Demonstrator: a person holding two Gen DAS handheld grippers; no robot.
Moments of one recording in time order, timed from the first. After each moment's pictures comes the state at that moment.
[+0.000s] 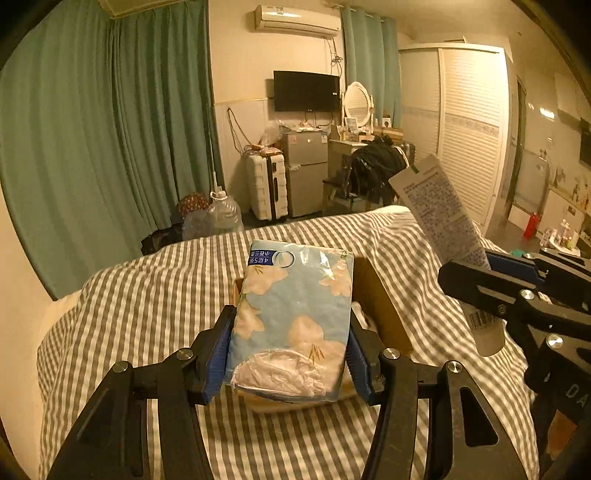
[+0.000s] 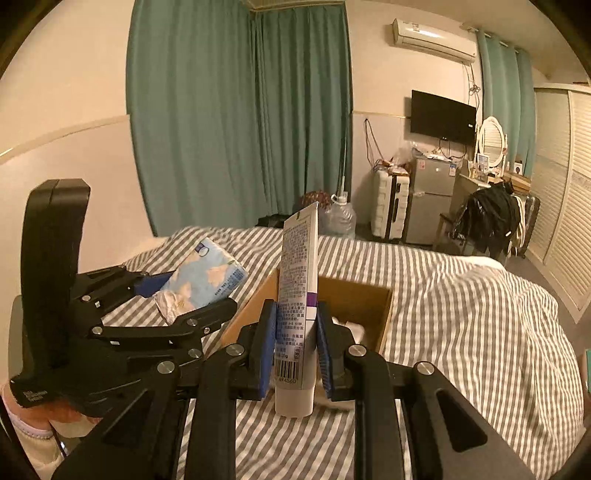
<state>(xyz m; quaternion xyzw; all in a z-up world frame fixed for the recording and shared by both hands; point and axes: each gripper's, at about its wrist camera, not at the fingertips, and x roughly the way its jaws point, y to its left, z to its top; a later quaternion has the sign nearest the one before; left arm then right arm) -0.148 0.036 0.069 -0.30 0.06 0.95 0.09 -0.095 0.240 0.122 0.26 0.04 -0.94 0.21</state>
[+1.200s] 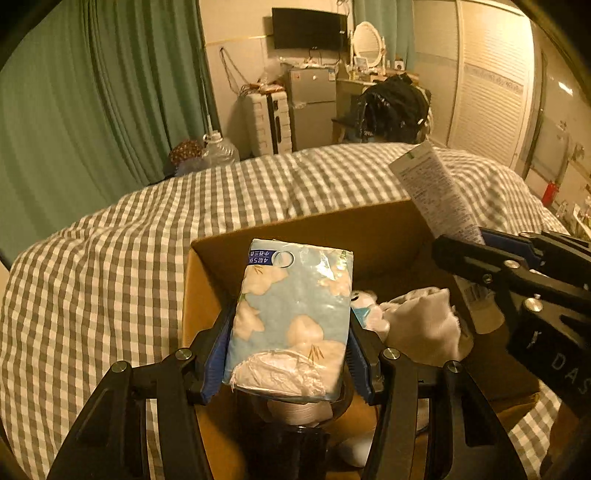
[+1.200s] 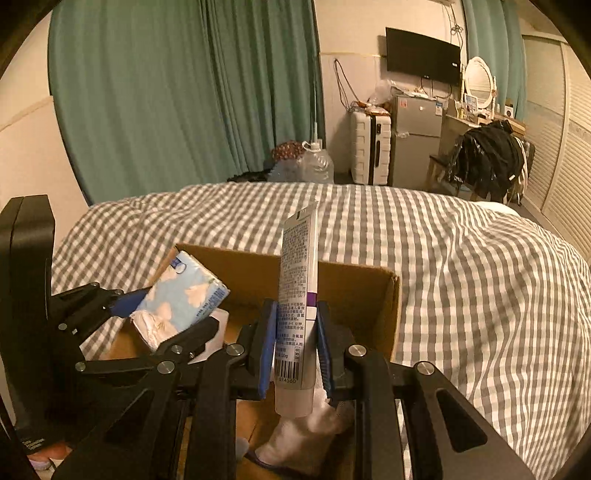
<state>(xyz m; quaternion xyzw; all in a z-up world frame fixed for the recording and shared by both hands) -0.296 0.058 -0.068 -0.40 0.08 0.91 0.07 -0.276 0.241 0.000 0.36 0.01 -0.92 0.16</state>
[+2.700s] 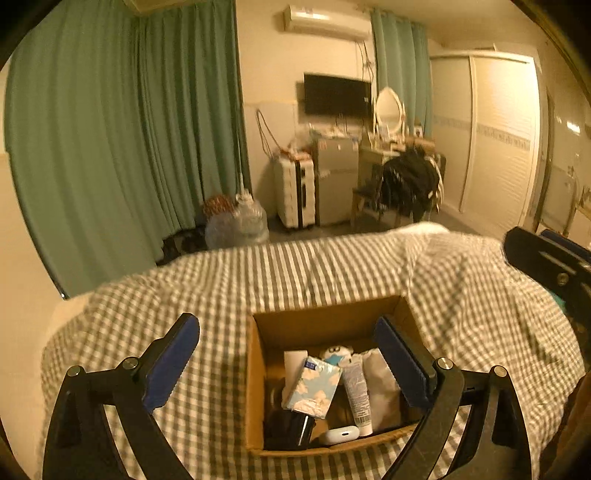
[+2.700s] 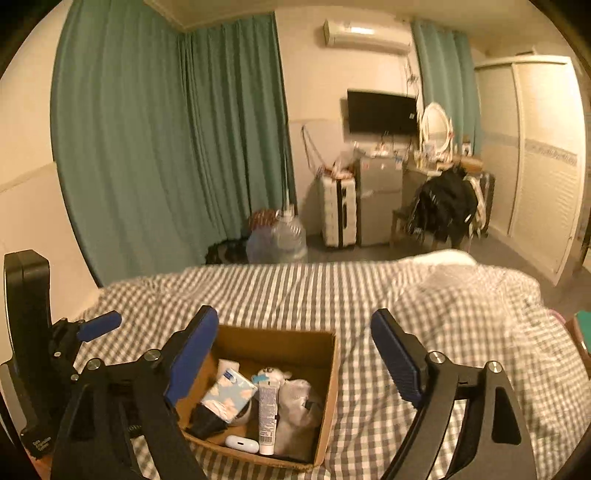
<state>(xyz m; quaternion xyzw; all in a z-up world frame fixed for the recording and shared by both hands) -0.192 0.049 0.072 -0.28 0.04 0.96 0.03 -0.178 0.273 0.134 0.23 -0.02 -0.97 0.10</state>
